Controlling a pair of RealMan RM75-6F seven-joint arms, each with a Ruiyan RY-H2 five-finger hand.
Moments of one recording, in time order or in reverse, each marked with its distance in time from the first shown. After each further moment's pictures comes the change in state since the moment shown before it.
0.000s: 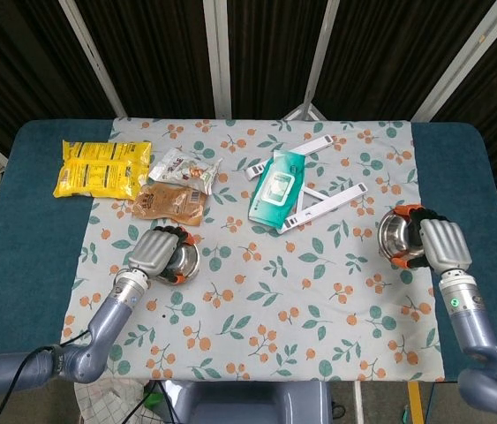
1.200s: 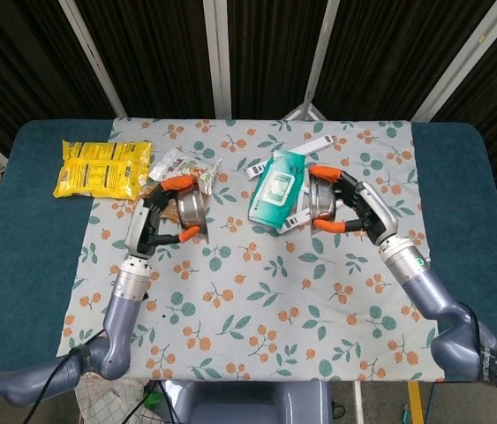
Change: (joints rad) left arm 0.134 -0.265 -0.244 0.239 0.472 0.281 -1.350; right arm 0.136 -0.010 0.236 -0.077 -0.247 -0.281 1.276
